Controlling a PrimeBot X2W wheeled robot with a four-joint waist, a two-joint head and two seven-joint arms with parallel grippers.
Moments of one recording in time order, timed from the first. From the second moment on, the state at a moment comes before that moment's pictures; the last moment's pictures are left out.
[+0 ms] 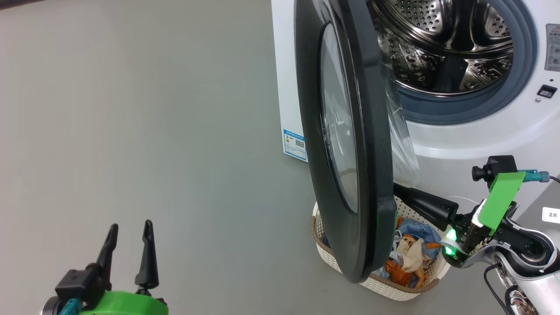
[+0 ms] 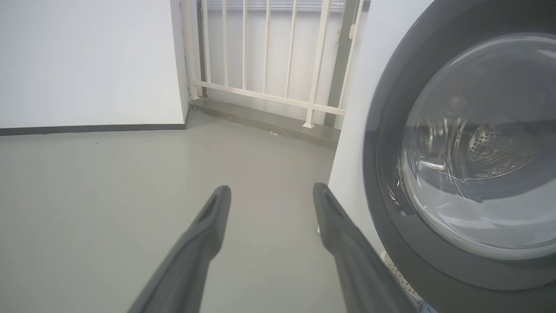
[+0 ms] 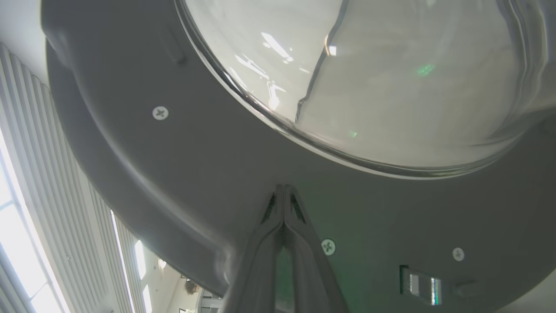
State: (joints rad) left arm -0.13 0.06 -0.01 0.34 -0.26 -0.13 -0.26; right arm -0.34 -0.33 0.22 0.26 1.80 0.12 0.71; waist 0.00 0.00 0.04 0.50
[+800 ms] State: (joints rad) left arm -0.13 0.07 -0.01 0.34 -0.27 -0.12 -0.26; right arm -0.34 -0.30 0.22 0.26 1.79 0.12 0.73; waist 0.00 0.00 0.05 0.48
